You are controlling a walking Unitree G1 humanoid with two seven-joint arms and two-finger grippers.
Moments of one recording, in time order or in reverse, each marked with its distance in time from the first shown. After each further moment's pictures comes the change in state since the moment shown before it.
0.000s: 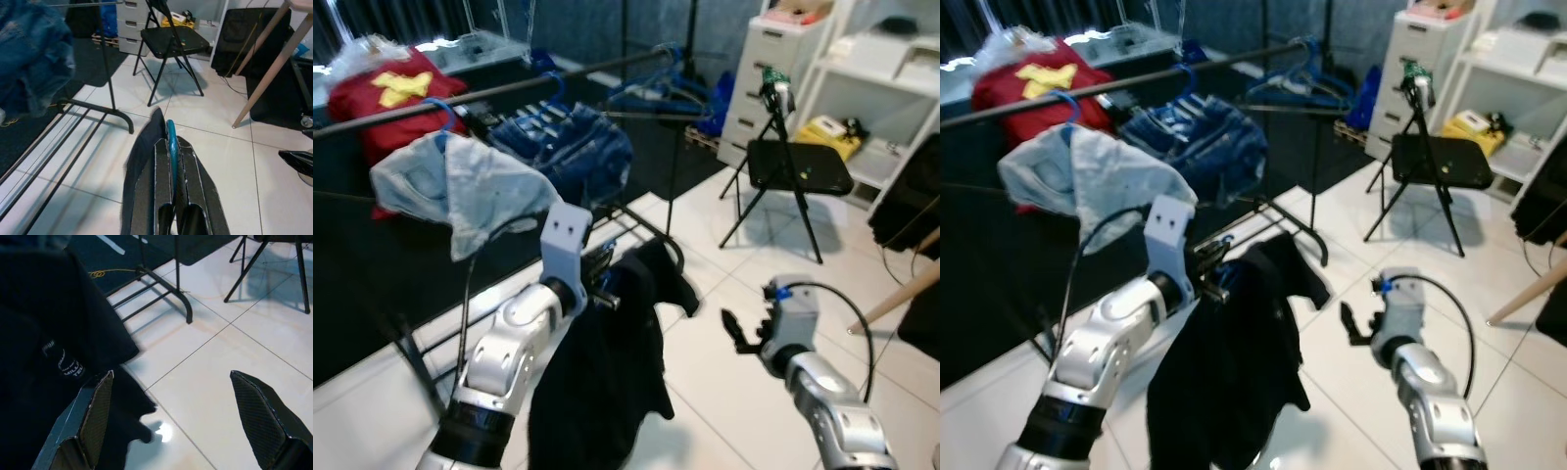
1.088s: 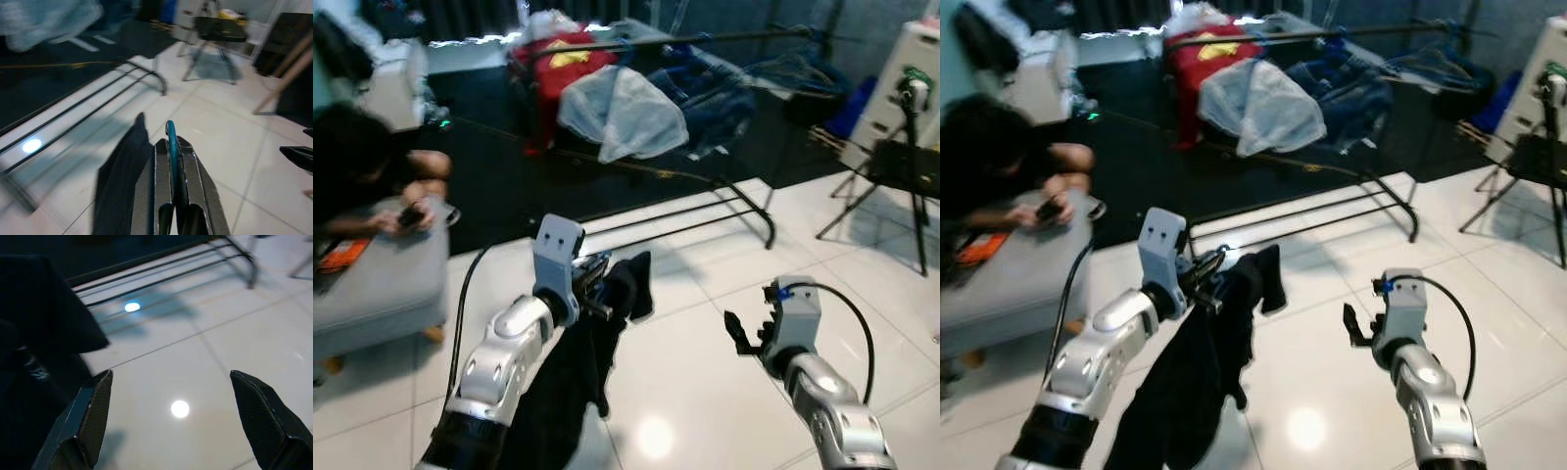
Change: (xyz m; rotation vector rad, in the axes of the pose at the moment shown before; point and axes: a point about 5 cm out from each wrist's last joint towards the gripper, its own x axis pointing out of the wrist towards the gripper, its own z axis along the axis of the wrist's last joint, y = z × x) left arm -0.007 0.011 -0.010 -0.023 -0.018 -0.006; right arm 0.002 0.001 -0.003 0.009 0.025 -0.042
